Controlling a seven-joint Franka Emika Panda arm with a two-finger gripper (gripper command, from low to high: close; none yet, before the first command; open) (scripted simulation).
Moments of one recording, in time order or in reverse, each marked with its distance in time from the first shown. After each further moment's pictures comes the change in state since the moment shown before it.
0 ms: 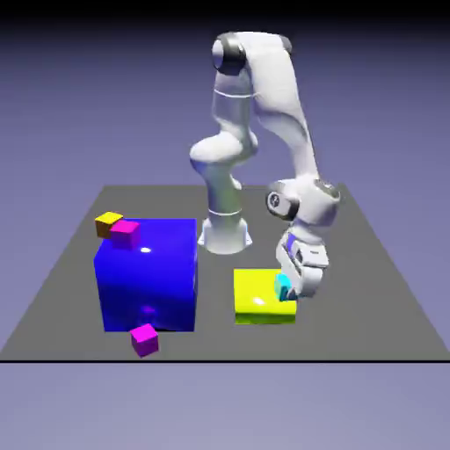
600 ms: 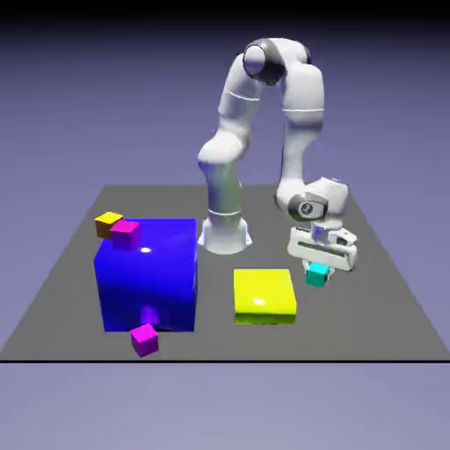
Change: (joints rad) arm 0.442 -0.059 0.142 -0.343 -0.574 0.420 0.026
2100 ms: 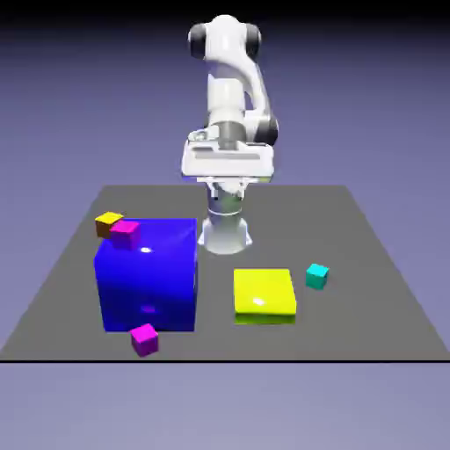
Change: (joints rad) arm -1.108 -0.725 0.313 -0.038 0.774 0.108 0.883
